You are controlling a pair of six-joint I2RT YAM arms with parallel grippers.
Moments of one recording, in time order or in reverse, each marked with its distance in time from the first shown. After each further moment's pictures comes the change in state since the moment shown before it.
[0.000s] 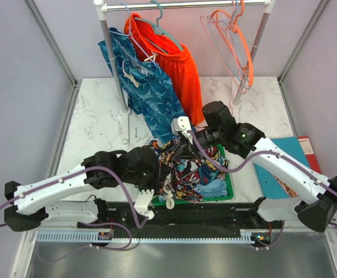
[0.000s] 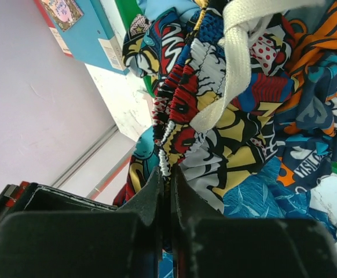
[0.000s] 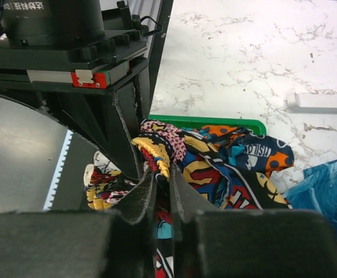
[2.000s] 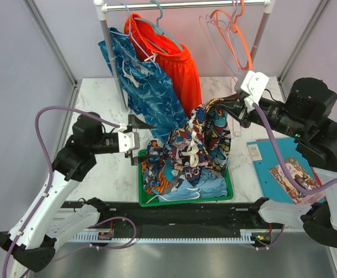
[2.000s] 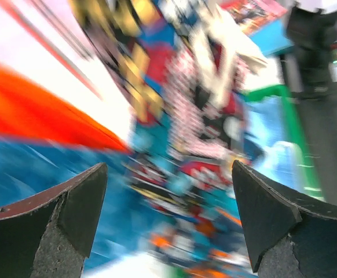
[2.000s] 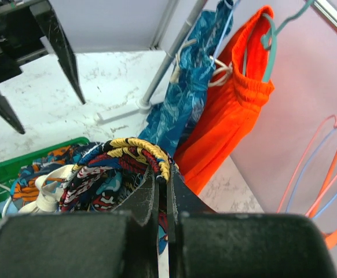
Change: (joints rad) left arm 0.708 -0.197 -0.105 0.513 0.748 -1.421; right arm -0.115 -0.099 0.700 -0.379 0.571 -0.008
